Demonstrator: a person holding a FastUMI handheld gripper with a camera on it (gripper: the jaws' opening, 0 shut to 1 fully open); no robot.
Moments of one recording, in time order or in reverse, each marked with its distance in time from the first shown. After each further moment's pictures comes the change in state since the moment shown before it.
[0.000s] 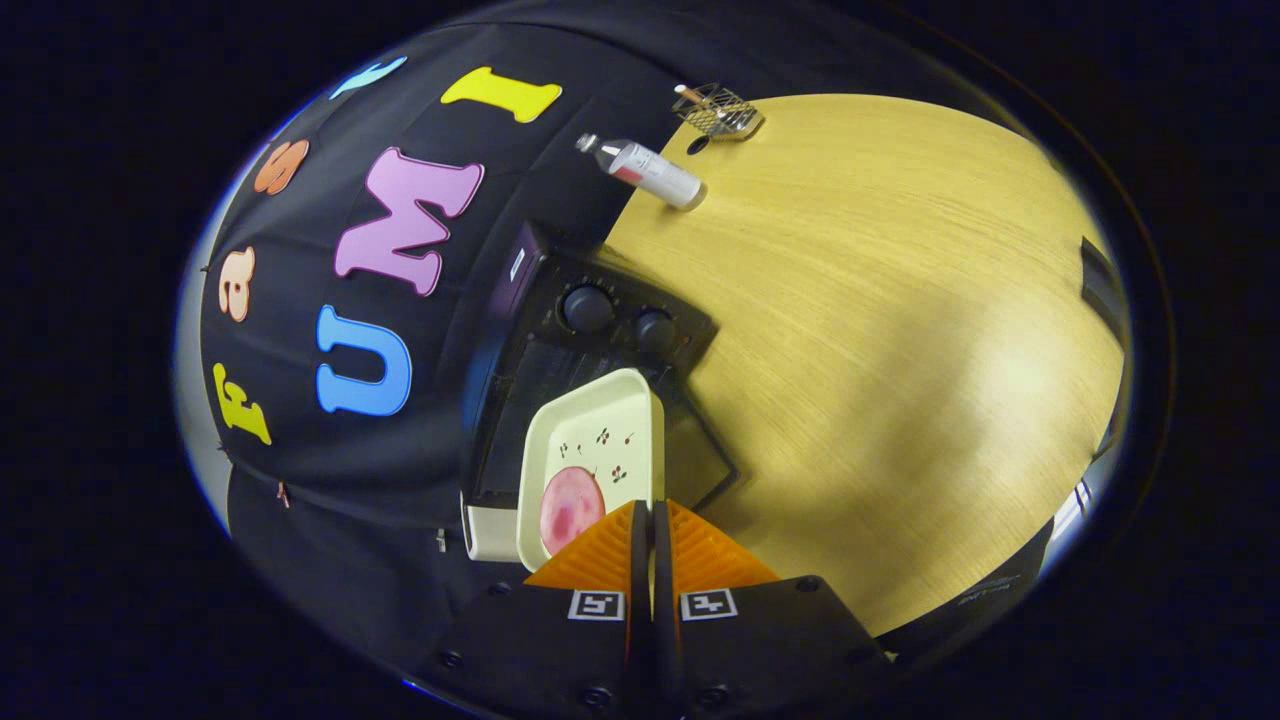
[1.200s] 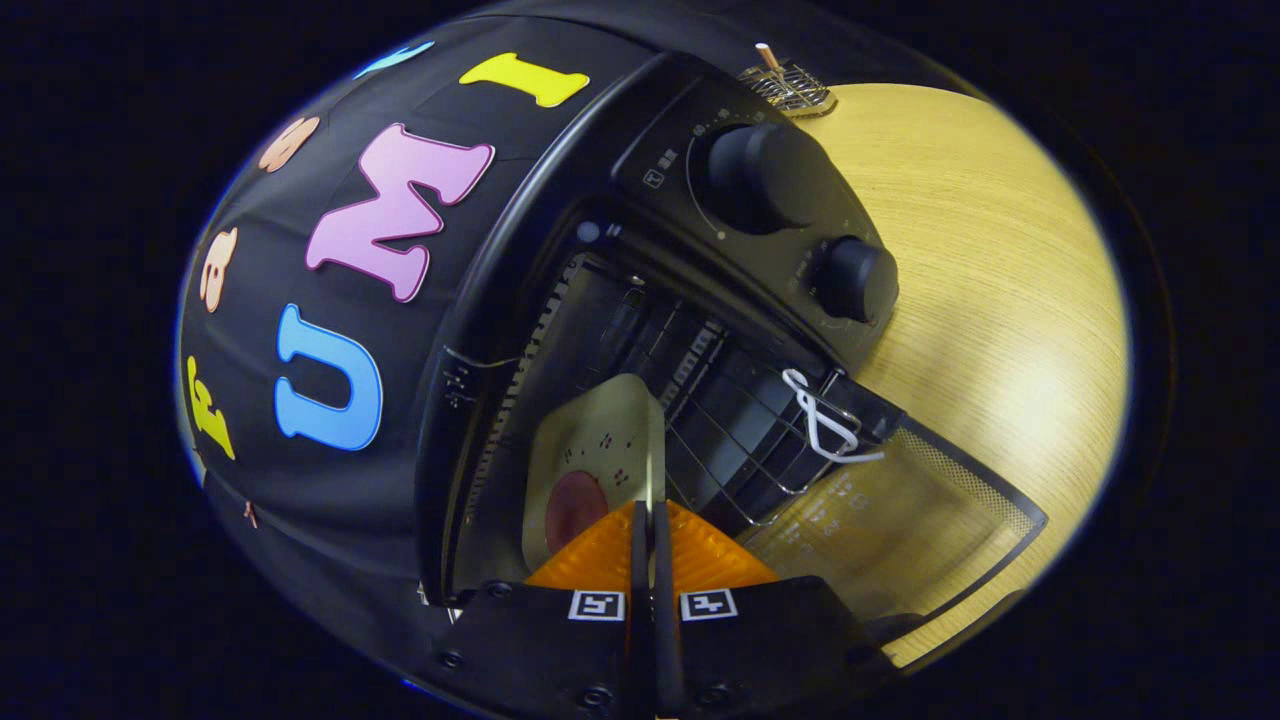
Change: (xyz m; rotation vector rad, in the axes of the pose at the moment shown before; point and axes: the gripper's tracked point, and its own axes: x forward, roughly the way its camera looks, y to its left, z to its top) arm 0.179 0.067 0.016 -0.003 -0.203 -0.021
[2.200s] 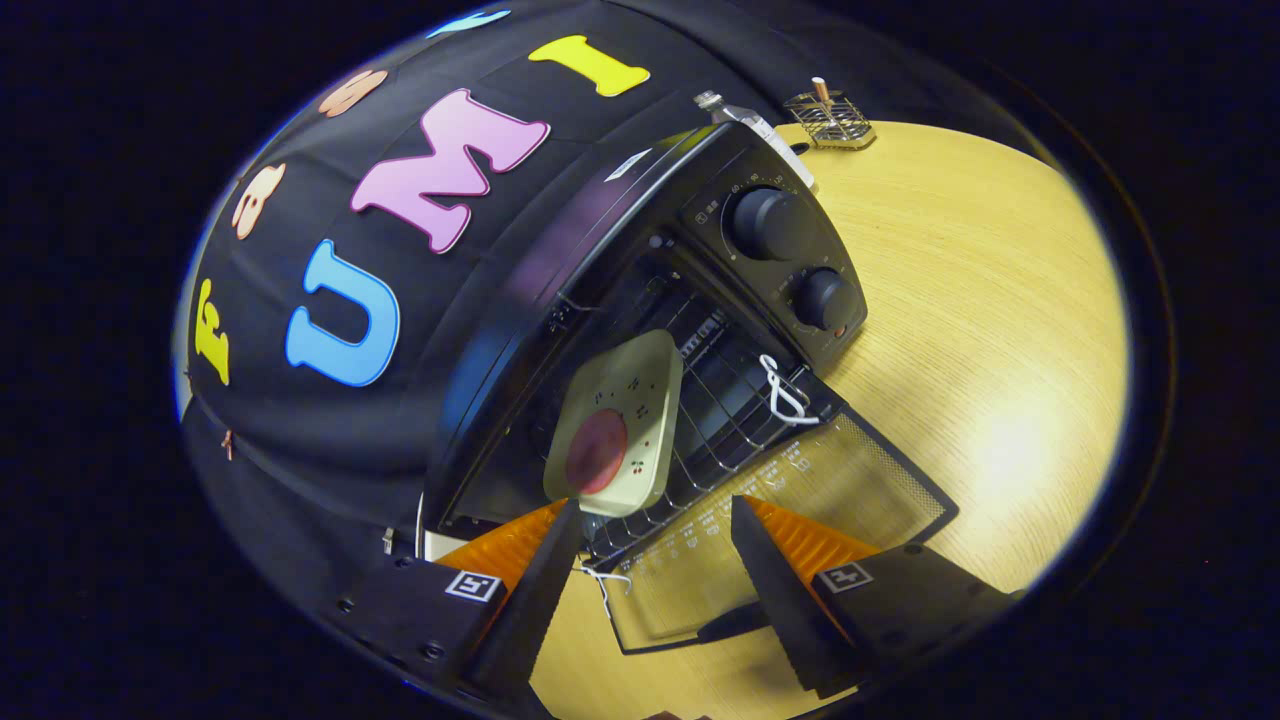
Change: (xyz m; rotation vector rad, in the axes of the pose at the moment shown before) arm -0.065 -0.009 -0.028 -0.198 0.060 0.010
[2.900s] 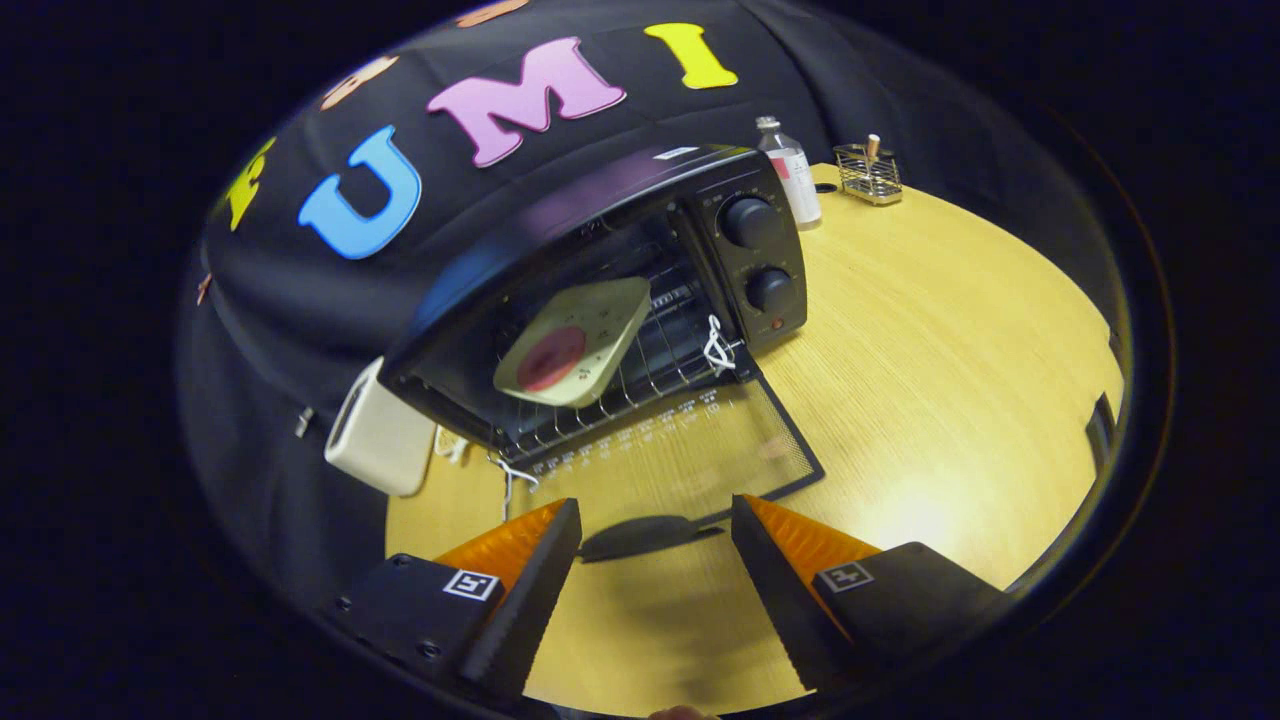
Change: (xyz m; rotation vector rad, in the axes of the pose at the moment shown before) arm -0.054 -0.054 -0.044 -0.412 0.071 -0.150
